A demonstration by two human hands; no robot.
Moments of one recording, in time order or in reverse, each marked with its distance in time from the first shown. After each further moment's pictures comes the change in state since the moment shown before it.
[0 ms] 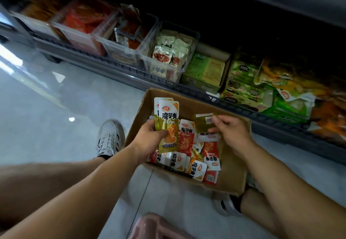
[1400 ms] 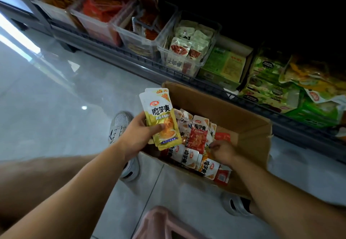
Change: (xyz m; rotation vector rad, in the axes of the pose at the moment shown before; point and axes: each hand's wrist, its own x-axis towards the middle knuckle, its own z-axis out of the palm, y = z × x) left_hand -0.010 -0.004 -0.056 -0.040 0.098 0.080; right_hand 0.033 0.100 0.050 -0.602 -0.264 0.234
